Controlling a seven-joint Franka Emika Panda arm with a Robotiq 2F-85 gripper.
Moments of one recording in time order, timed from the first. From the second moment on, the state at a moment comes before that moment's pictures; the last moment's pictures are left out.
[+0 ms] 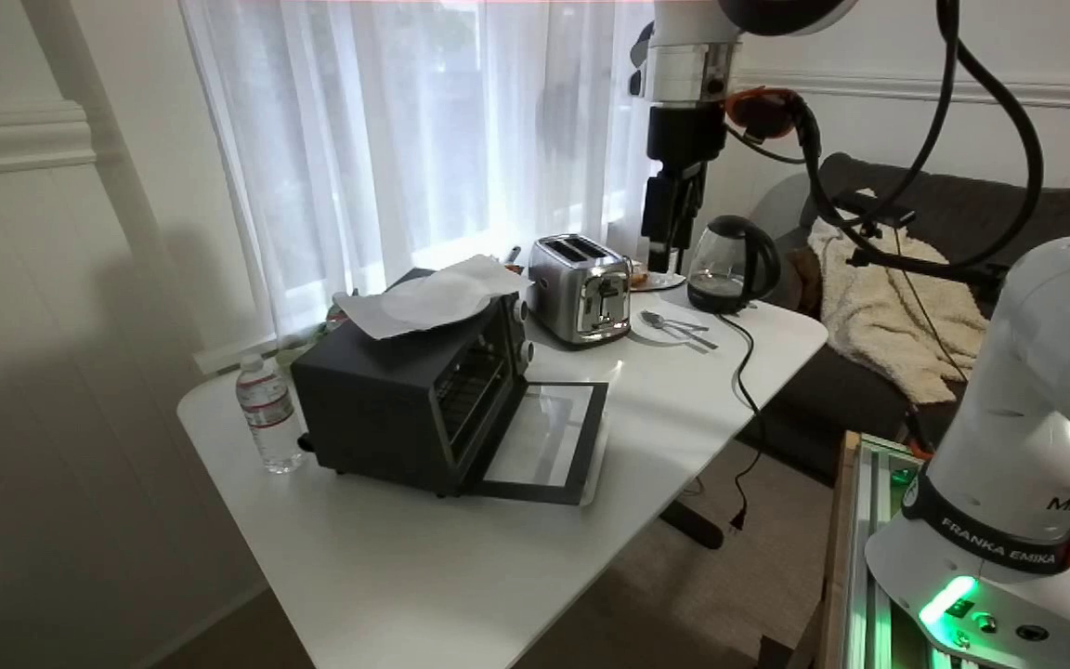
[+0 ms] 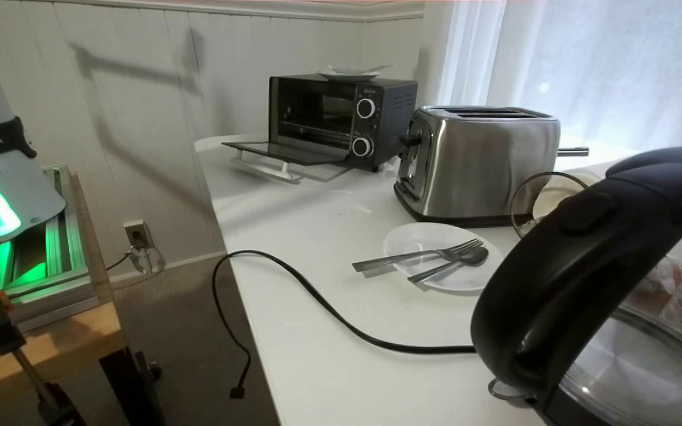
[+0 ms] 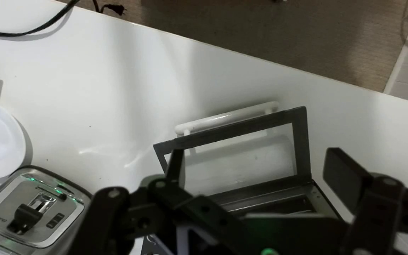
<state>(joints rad) -0.01 -0.59 0.00 -2.50 -0.02 1.89 -0.02</state>
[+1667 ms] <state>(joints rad) -0.04 -0.24 -0.33 -2.50 0.38 2.08 -0.49</state>
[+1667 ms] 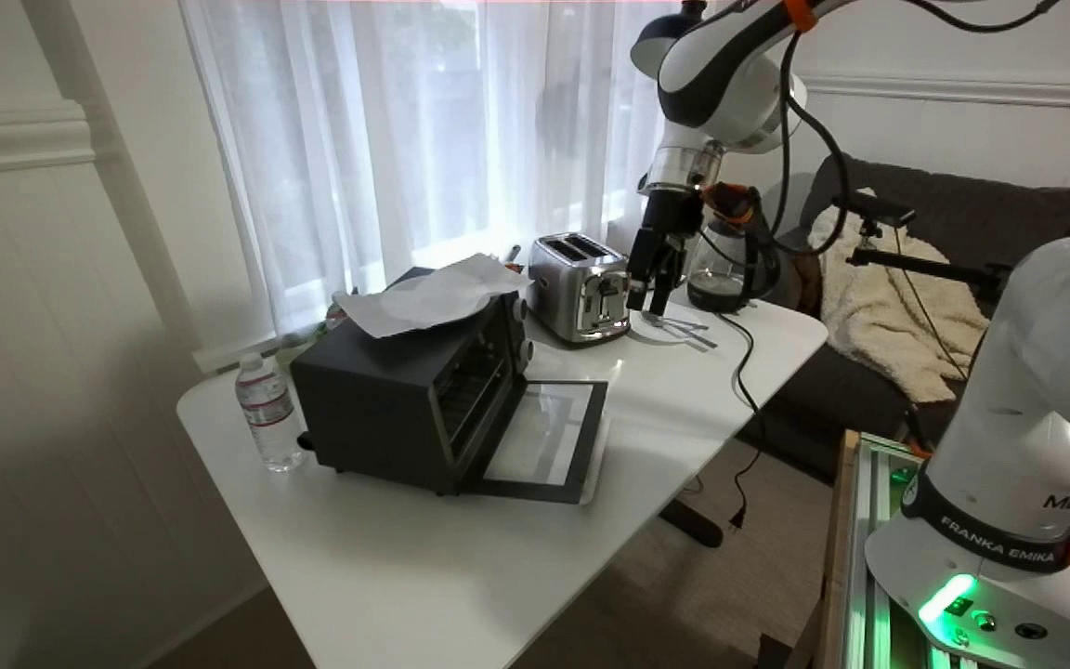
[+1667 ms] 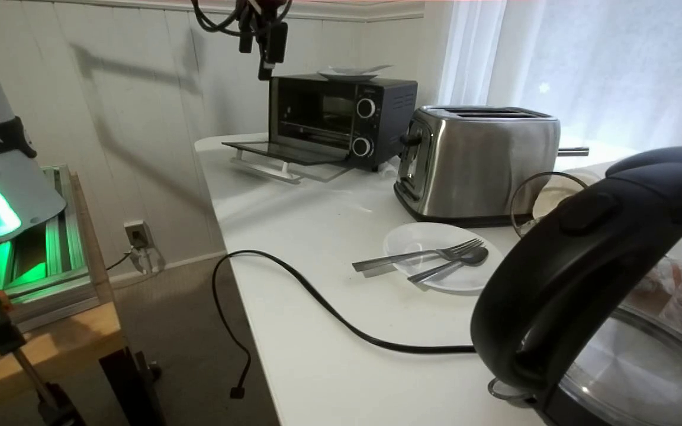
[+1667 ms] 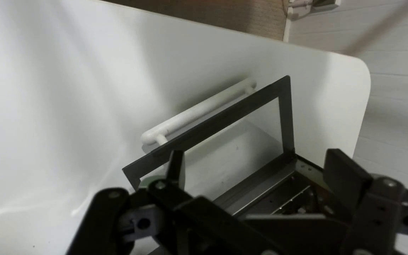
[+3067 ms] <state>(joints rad) -0.21 0.19 -0.24 -2.45 1.02 2.27 -0.71</state>
